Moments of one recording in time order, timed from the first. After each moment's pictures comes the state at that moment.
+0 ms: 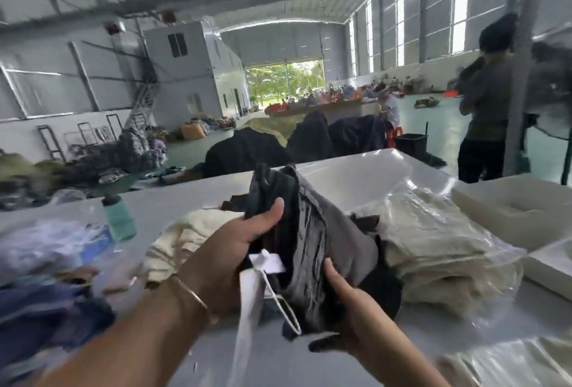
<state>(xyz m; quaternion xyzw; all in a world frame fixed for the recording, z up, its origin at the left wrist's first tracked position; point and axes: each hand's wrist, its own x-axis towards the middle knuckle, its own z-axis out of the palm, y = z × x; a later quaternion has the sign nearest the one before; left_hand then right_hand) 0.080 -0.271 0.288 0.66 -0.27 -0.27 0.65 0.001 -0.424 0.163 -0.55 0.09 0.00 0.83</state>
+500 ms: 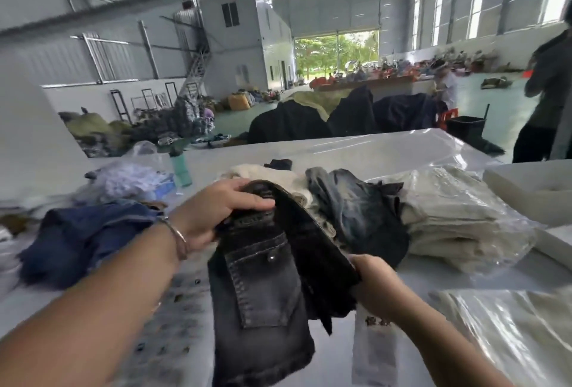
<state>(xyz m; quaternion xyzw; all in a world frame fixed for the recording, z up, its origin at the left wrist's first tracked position) -0.004 -0.171 0.287 0.75 -0.23 -0.22 0.58 -0.092 -0.402 0.152 -0.94 0.05 -0.07 0.32</state>
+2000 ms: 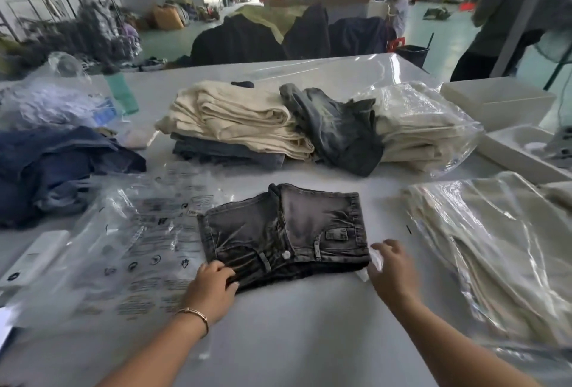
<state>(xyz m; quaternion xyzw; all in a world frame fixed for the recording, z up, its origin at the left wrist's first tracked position) -0.011 -0.052 -0.044 0.97 -0.21 -0.08 0.10 -0.162 -0.371 -0.054 -0.91 0.33 -0.13 0.22</state>
